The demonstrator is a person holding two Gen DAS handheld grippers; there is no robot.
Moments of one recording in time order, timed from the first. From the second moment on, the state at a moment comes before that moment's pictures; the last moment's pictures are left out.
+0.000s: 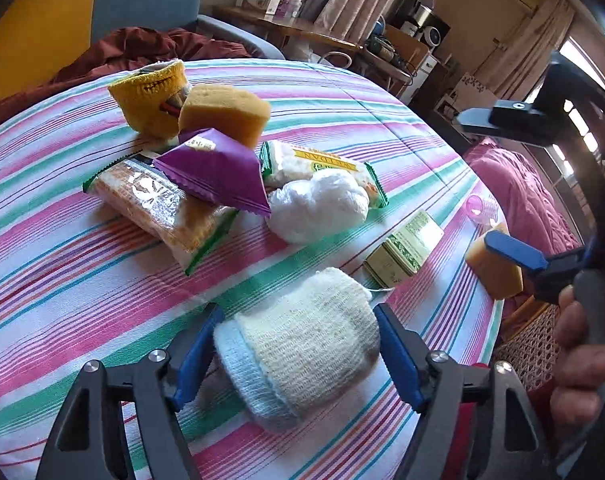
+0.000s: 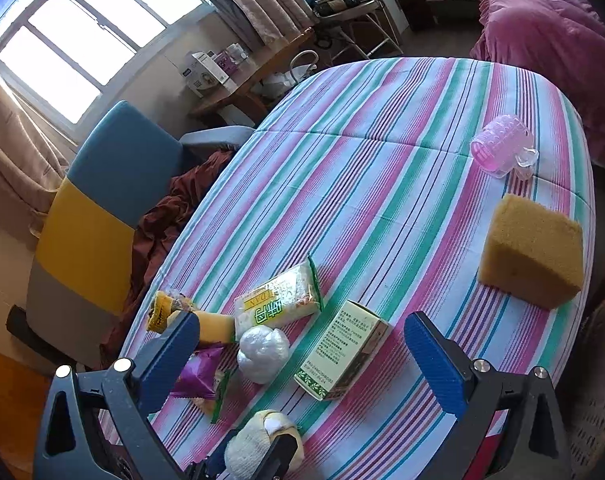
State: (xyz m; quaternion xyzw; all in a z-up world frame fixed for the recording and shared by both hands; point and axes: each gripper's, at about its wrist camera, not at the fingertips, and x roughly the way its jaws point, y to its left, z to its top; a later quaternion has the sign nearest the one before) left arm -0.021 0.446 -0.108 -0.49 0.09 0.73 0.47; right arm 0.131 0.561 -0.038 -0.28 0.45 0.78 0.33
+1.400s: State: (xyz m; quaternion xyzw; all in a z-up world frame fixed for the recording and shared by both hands) left arm 0.007 0.335 -0.100 -0.45 0.10 0.77 0.44; right arm 0.087 0.539 -0.079 -0.42 0.43 0.77 0.24
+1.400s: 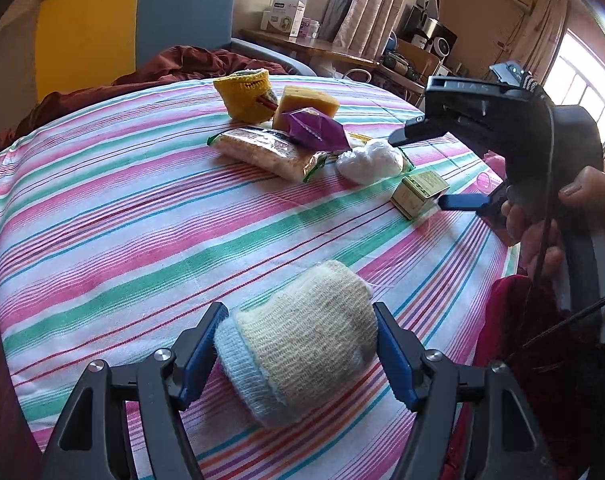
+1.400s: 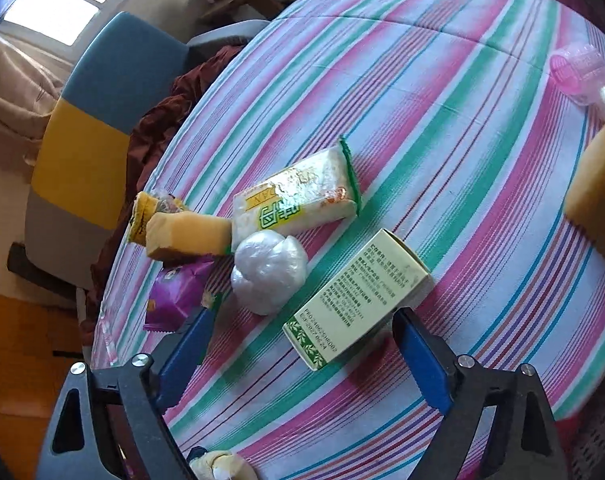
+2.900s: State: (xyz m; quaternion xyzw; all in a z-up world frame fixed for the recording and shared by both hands) left arm 0.007 0.314 -0.102 -0.45 0.09 0.78 0.43; right arm 0.005 0.472 -0.085 -0.53 0.19 0.81 0.16
